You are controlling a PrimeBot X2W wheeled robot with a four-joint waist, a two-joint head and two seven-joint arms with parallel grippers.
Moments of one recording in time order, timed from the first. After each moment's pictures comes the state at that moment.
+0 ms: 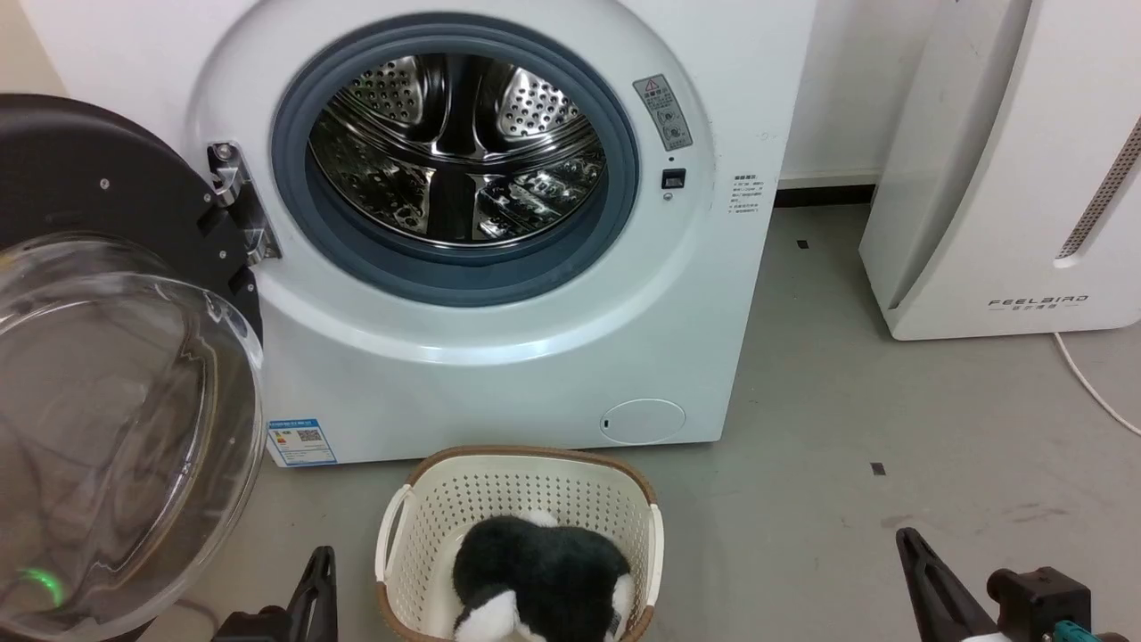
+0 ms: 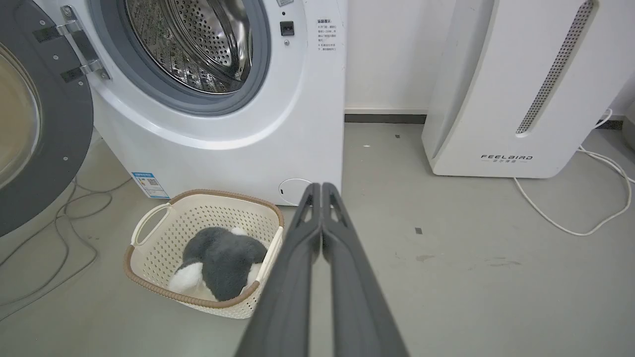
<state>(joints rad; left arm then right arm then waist) 0.18 0.15 -0.08 0.04 -0.14 0.11 -0.13 0.18 -0.05 -0.02 -0.04 0.09 0.13 0.03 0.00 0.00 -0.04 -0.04</state>
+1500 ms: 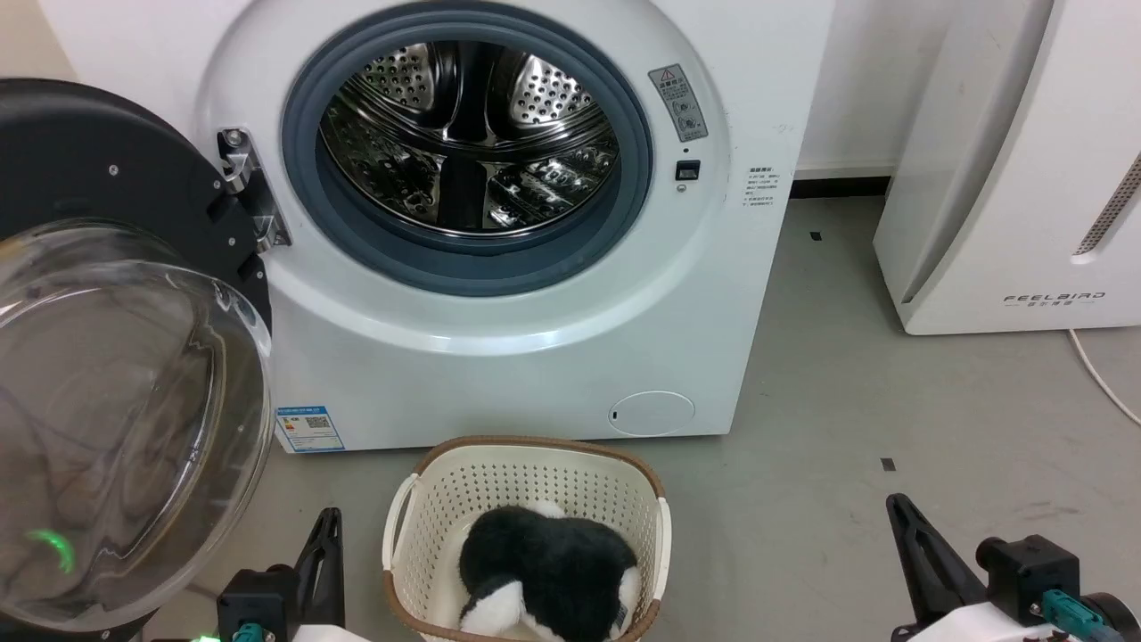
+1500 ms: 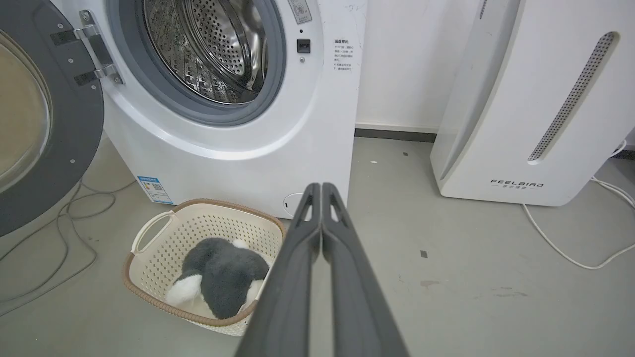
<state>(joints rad) 0.12 0.11 -0.05 0.03 -0.09 0.07 -0.08 0.11 -0.05 -0.02 -0.03 0.06 0.13 0.02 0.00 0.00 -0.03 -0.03</state>
